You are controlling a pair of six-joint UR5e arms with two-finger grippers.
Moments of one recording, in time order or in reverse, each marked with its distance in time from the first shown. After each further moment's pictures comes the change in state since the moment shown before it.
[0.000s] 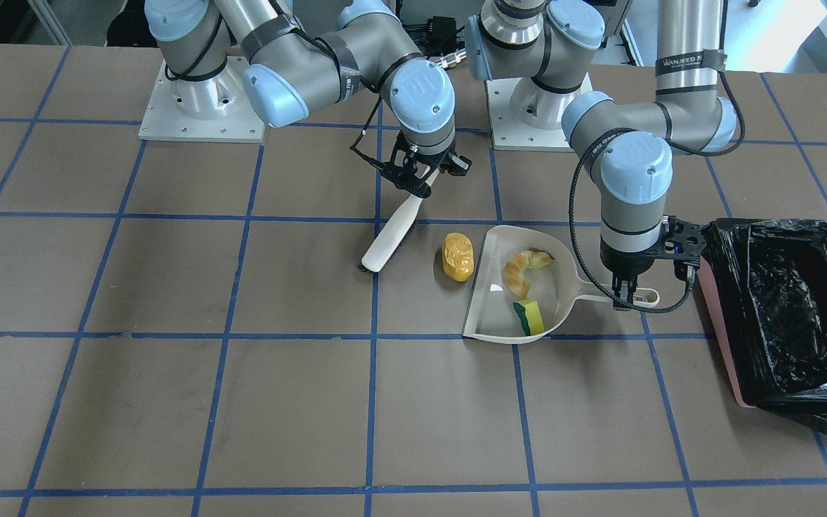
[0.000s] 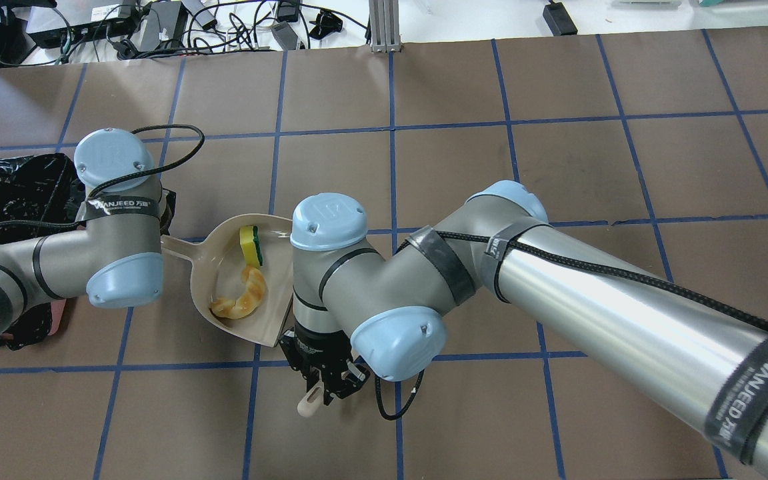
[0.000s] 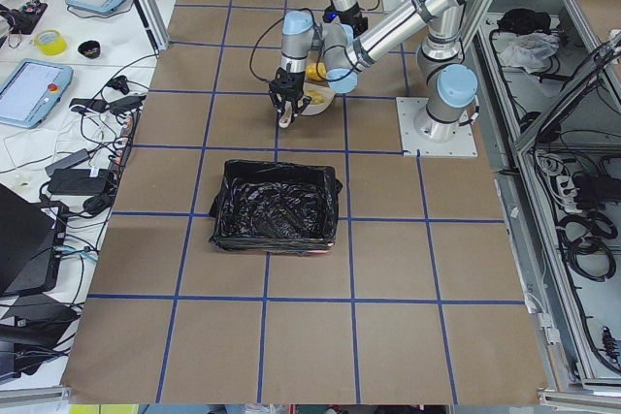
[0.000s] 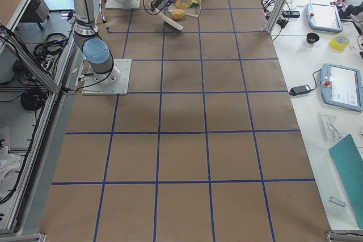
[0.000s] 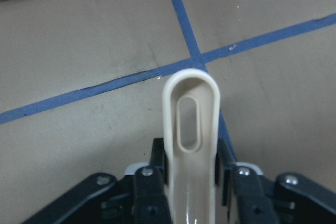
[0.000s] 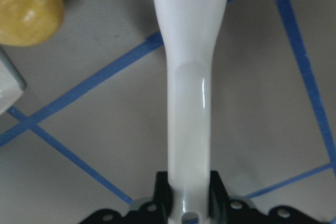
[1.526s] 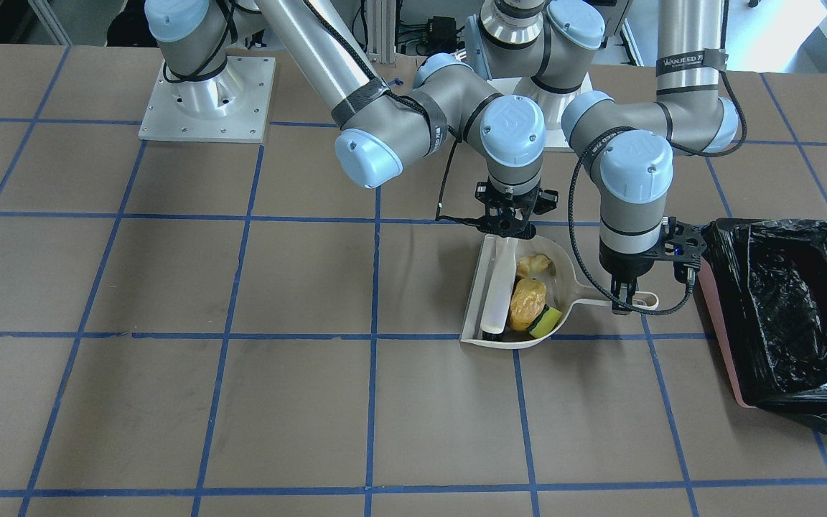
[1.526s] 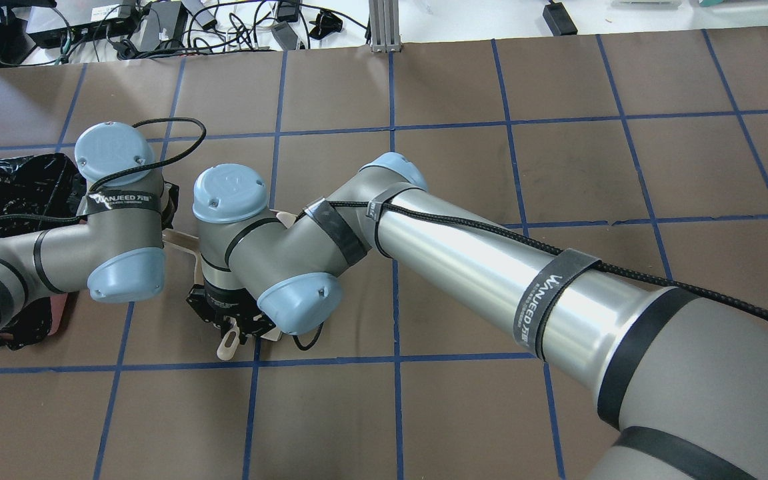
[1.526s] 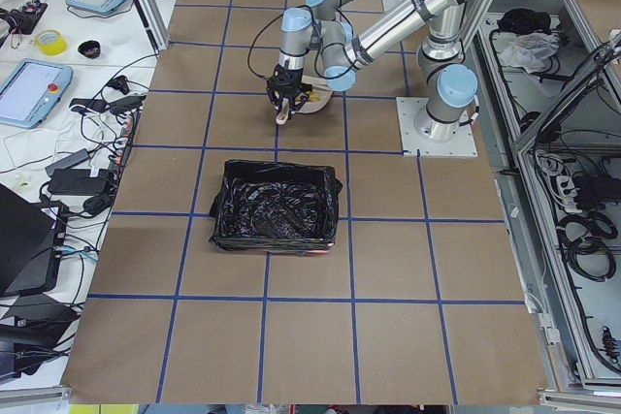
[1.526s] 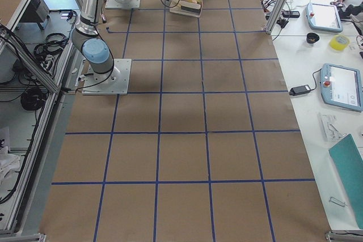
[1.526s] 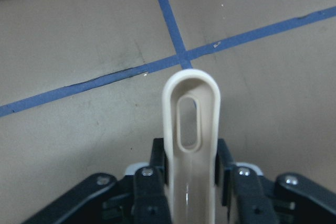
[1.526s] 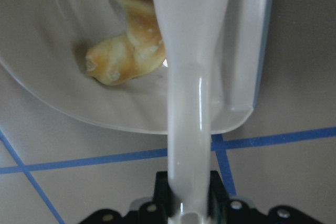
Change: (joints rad) left arm -0.011 -0.001 0.019 -0.008 -0.023 -0.007; right arm 0.082 0.260 -0.327 -0.155 -0.004 -0.201
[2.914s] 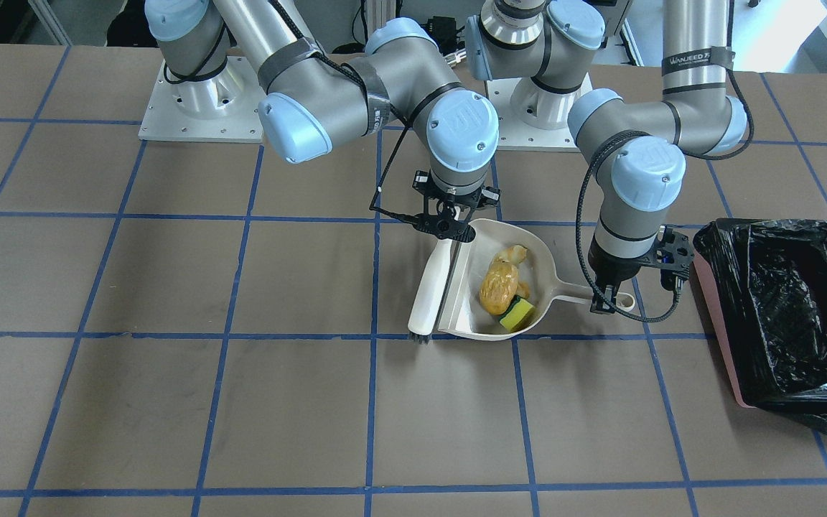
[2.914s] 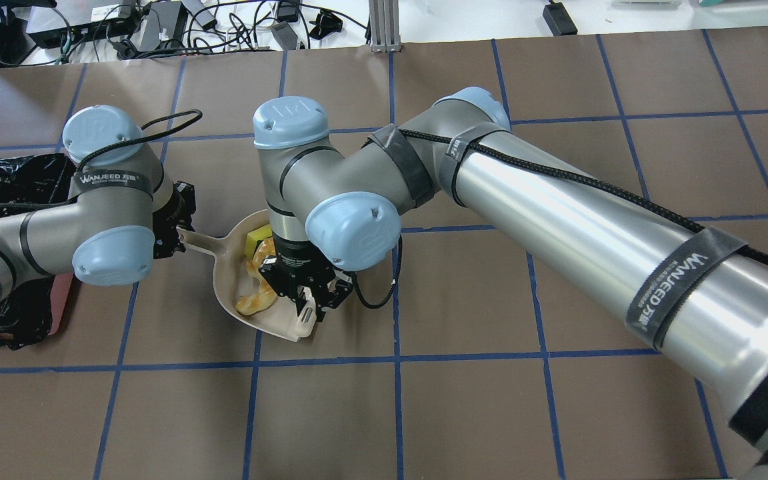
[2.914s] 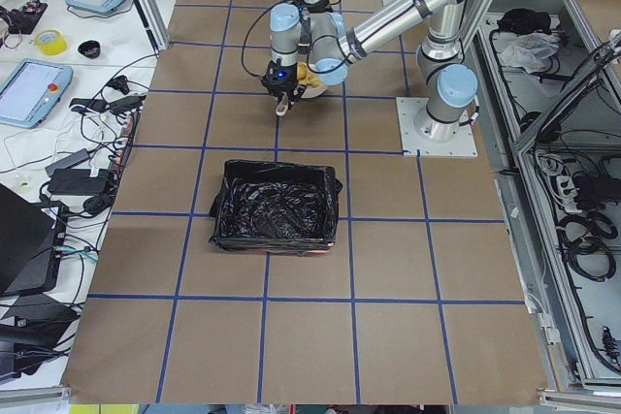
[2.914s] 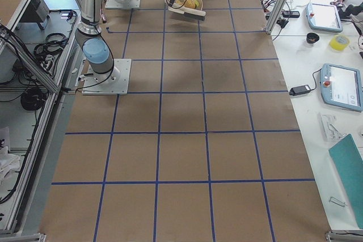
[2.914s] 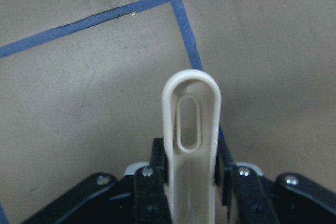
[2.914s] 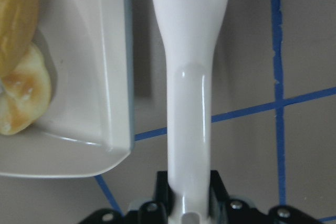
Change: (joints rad) left arm 0.012 0.001 0.151 -0.295 -0.162 0.004; right arm -0.168 -0.168 0.011 0.448 -0.167 -0.183
